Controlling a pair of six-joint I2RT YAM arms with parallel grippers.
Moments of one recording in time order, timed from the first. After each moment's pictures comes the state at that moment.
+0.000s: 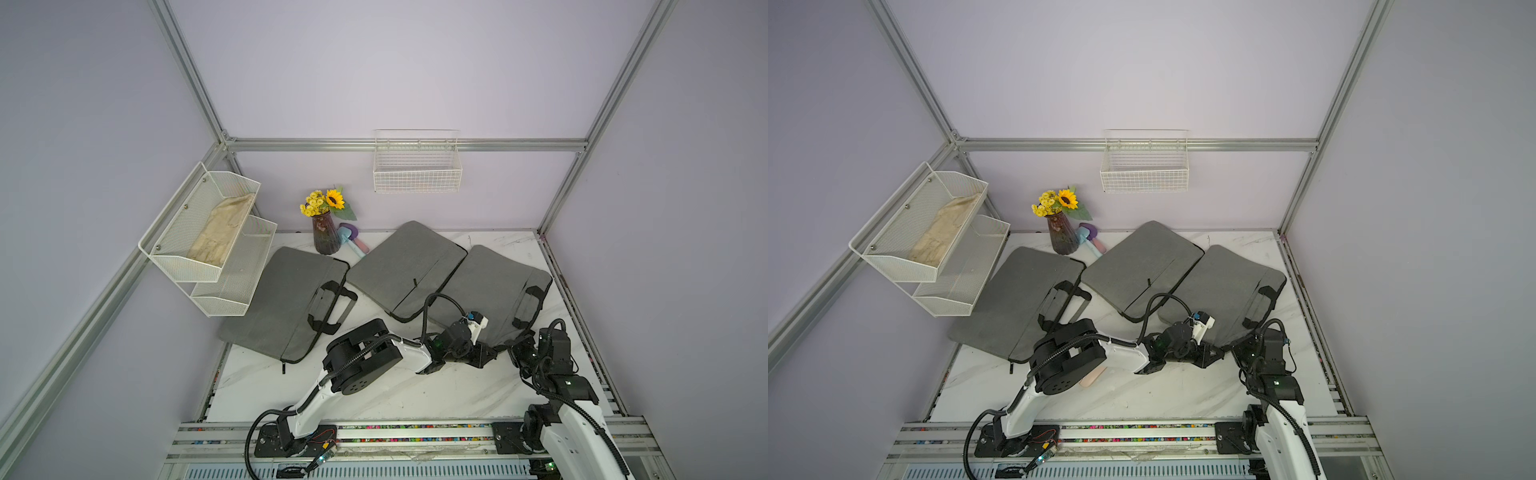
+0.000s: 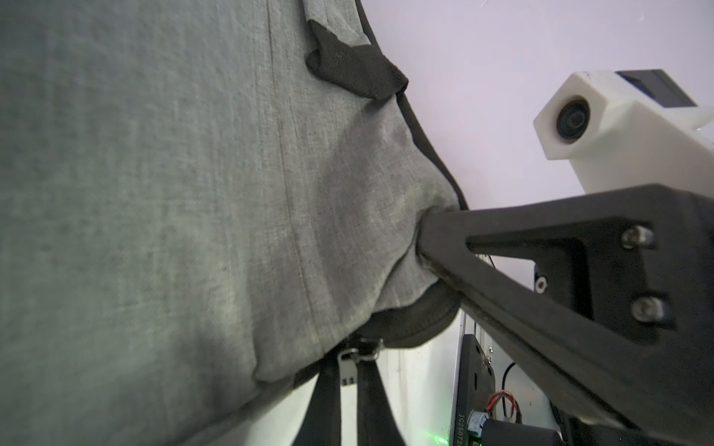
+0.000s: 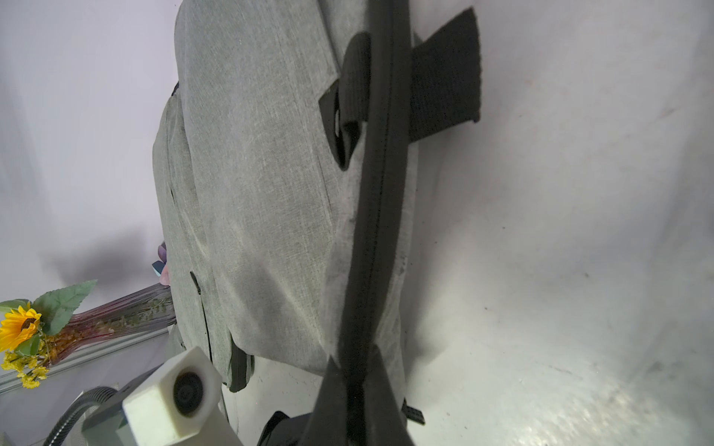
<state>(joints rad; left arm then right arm) -1.11 2.21 1.25 0.53 0.26 -0.81 -0.06 0.55 0.30 -0.49 -0.18 1.12</state>
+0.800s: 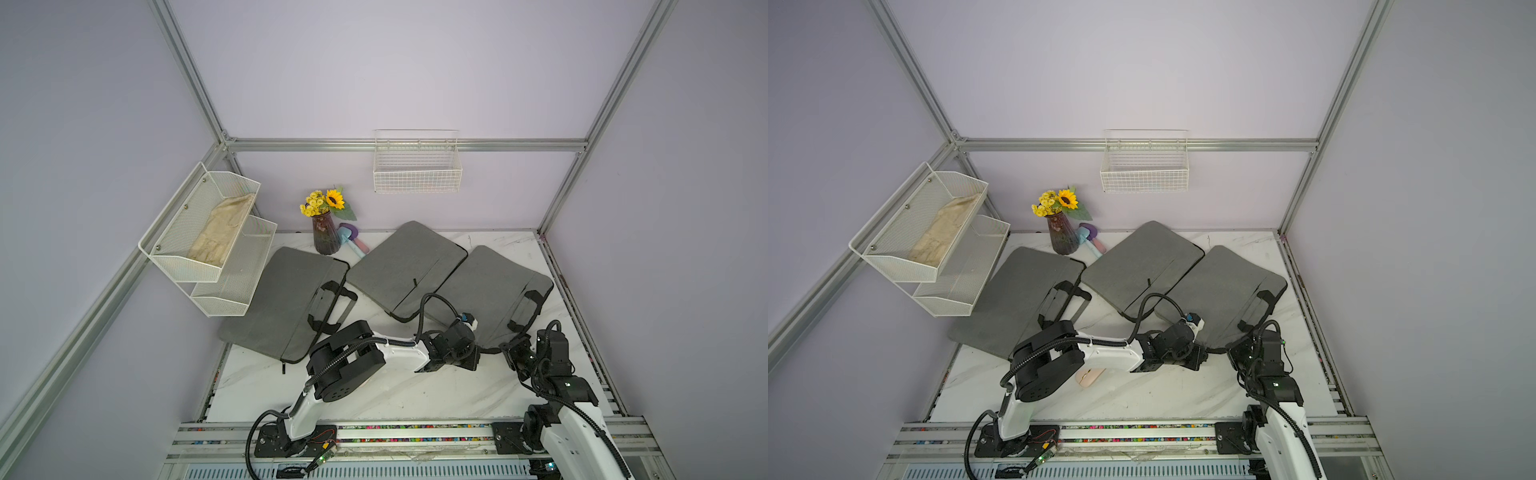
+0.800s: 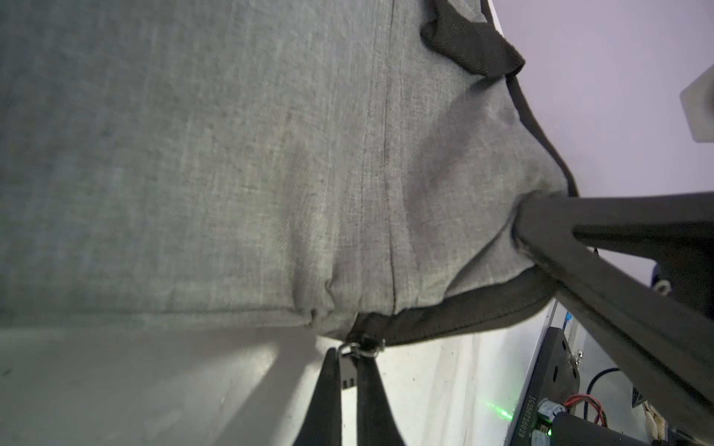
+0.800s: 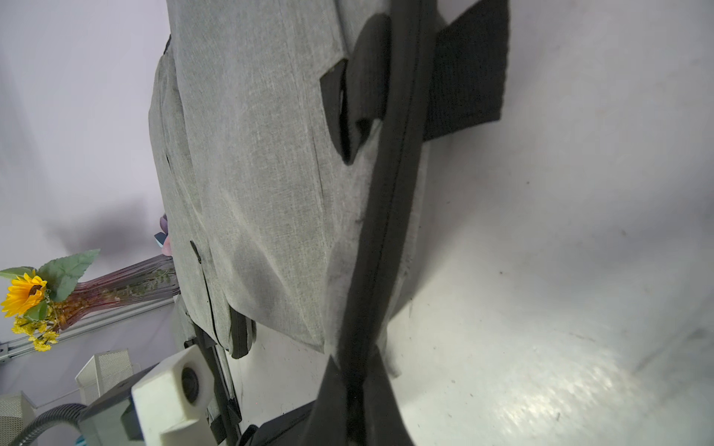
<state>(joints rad) -1.12 2.07 1.25 0.09 0.09 -0.78 -0.04 0.53 0.29 -0.53 -0.22 1.13</state>
